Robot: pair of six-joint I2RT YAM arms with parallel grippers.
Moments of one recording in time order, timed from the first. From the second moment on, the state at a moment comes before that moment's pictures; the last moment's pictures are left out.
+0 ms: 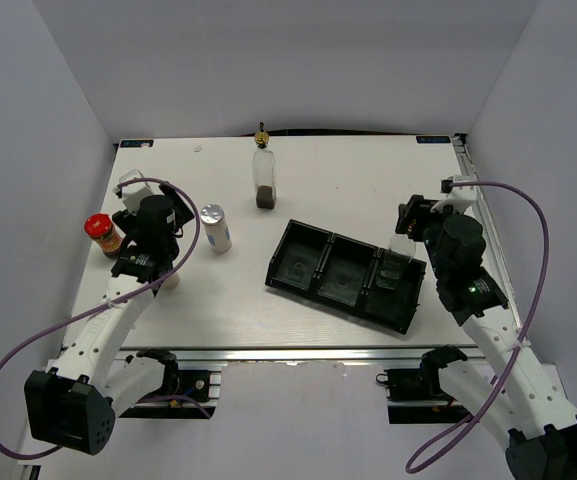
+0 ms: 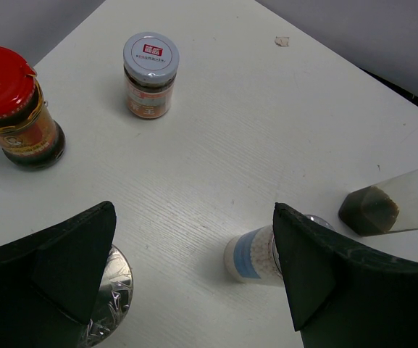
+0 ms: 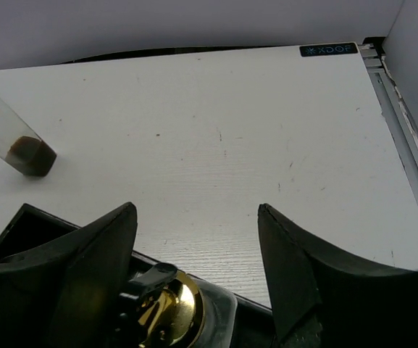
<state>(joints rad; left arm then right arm) -0.24 1.01 0.81 -0.20 -0.62 -0.49 0.33 0.76 0.71 -0.09 0.26 0.16</state>
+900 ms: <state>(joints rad) -0.24 1.01 0.81 -0.21 -0.62 -0.49 0.62 1.55 1.61 -0.27 -0.13 -0.04</state>
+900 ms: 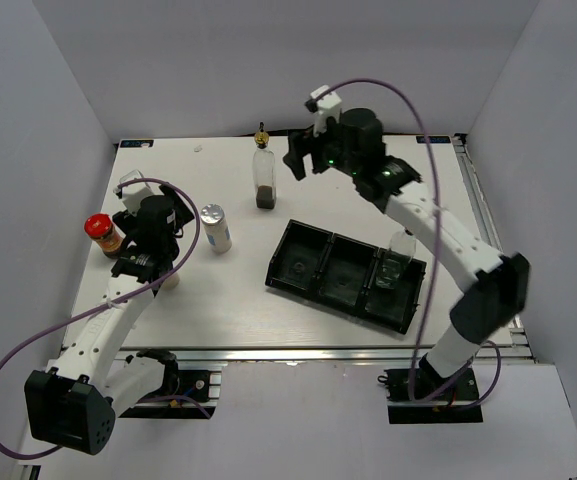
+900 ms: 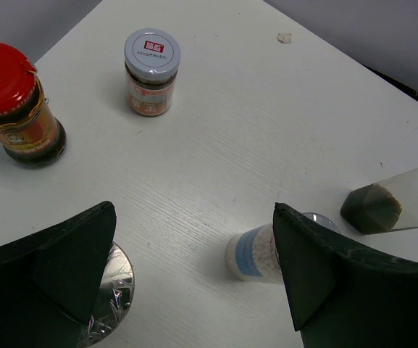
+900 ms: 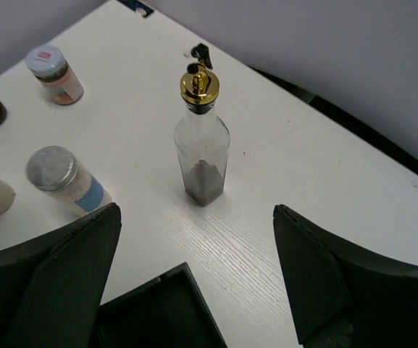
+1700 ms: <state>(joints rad) -0.24 1.03 0.81 -0.21 -0.64 -0.49 0.63 2.28 2.08 0.11 -0.18 0.07</state>
